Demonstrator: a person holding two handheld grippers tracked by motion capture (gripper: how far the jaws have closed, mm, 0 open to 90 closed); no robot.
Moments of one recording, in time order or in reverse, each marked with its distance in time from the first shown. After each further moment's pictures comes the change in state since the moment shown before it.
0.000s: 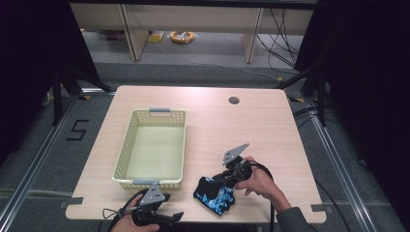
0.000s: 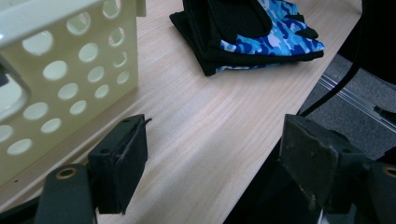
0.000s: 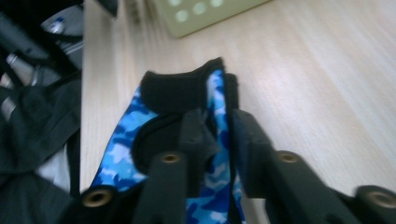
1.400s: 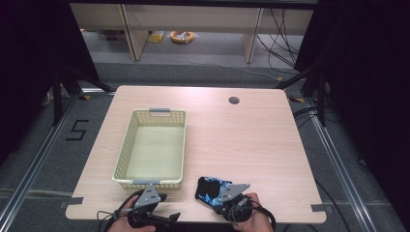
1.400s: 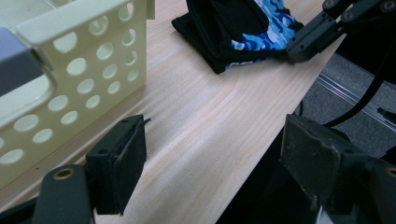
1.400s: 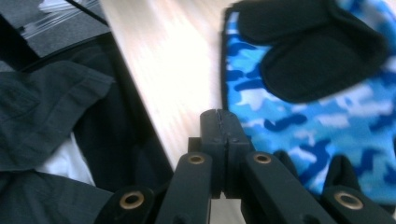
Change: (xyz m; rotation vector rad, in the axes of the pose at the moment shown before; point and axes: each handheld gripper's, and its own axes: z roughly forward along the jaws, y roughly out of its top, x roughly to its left) left arm 0.001 -0.003 -0.011 -0.016 0.000 0.006; right arm 0.100 -0.043 0.013 0.010 -0.241 0.077
